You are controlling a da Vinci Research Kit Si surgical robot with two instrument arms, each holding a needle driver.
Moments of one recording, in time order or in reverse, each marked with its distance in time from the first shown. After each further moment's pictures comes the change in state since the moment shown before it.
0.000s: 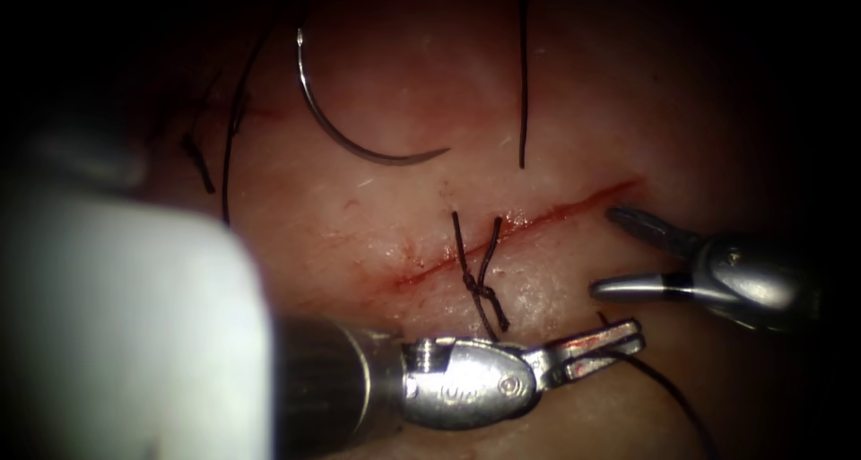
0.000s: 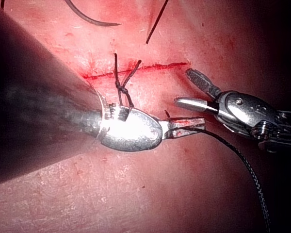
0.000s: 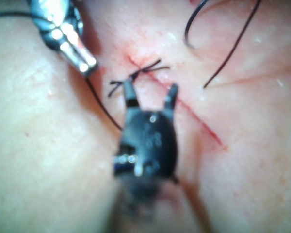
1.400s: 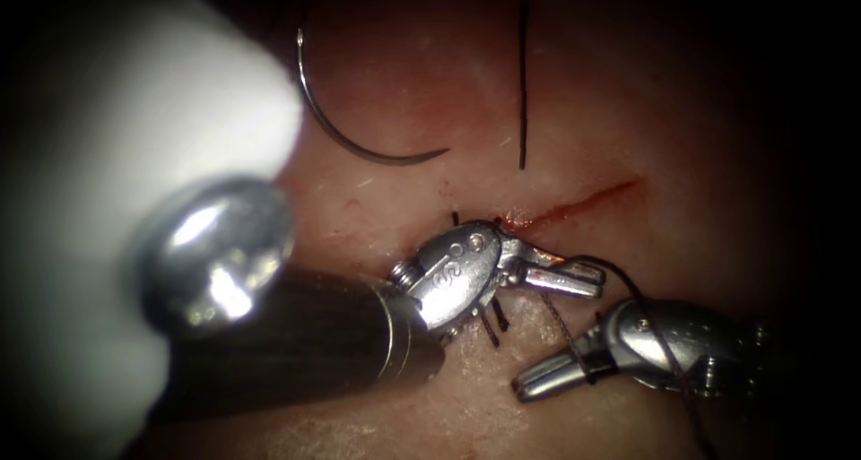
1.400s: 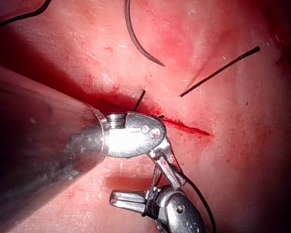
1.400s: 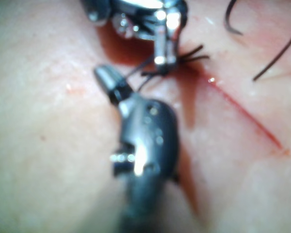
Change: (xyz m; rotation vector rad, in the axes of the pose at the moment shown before) right arm -0.005 -0.005 0.005 0.767 0.254 0.080; left arm -0.008 -0.011 -0.002 -0.432 0.102 -0.275
